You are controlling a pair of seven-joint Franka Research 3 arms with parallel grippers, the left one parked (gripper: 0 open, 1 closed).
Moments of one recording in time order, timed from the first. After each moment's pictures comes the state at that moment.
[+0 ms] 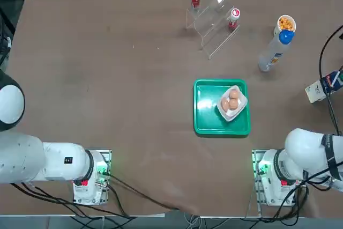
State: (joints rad) arm -0.51 -0.11 -0.09 -2.08 -0.04 1.84 0.83
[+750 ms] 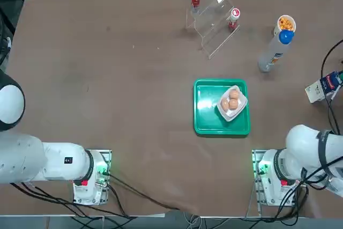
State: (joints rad) arm -0.68 -0.10 -0.09 -2.23 -0.04 1.96 0.66
